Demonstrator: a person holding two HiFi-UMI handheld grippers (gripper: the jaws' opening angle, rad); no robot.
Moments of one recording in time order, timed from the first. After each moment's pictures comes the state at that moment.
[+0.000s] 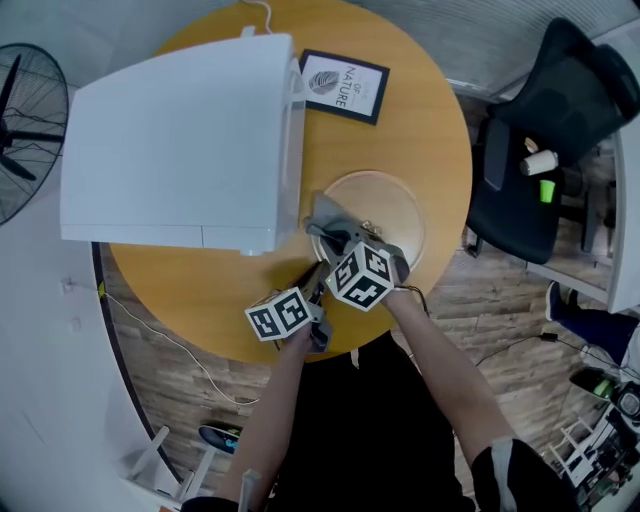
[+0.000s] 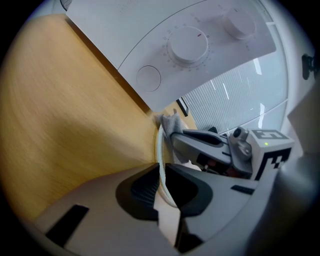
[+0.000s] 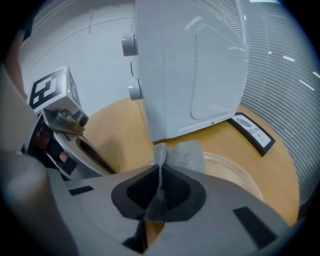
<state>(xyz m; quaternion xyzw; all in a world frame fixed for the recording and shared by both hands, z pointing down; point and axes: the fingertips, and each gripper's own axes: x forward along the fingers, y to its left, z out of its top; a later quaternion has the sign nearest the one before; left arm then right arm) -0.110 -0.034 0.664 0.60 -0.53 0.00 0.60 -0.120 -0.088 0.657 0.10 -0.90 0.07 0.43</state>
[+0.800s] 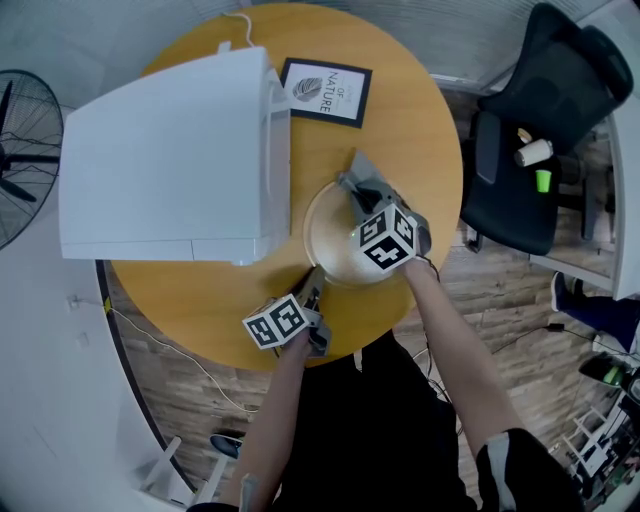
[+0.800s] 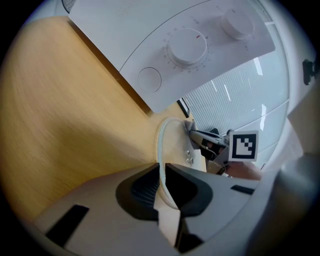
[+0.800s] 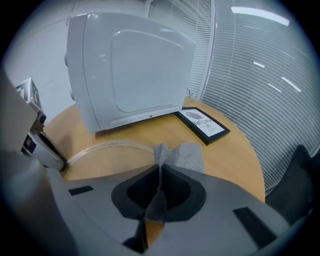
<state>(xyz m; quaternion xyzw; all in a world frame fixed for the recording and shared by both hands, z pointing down) -0.114 -0.032 0.667 0.59 -0.54 0.00 0.60 -0.049 -0.201 0.657 0.25 -0.86 0.07 0.43</state>
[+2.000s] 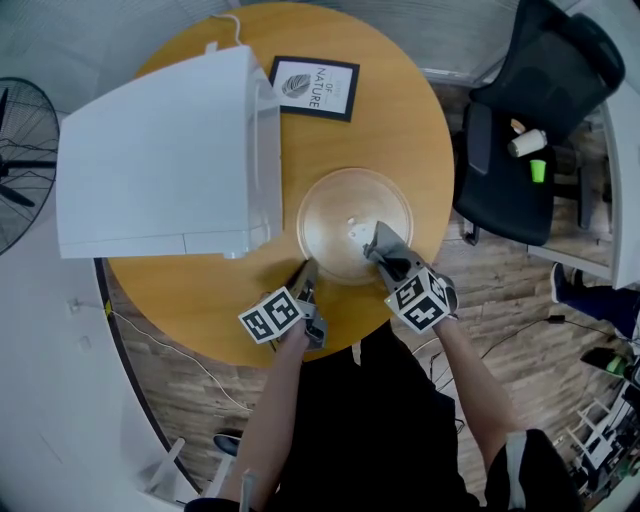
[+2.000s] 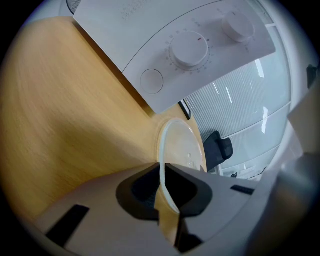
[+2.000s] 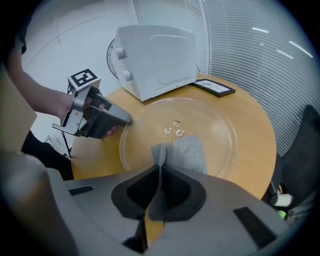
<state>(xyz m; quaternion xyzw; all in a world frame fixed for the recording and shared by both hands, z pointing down) -0.109 -0.033 0.665 0.58 -0.54 -0.02 0.60 0.044 -0.042 0.664 0.17 -0.84 0.19 0.48</state>
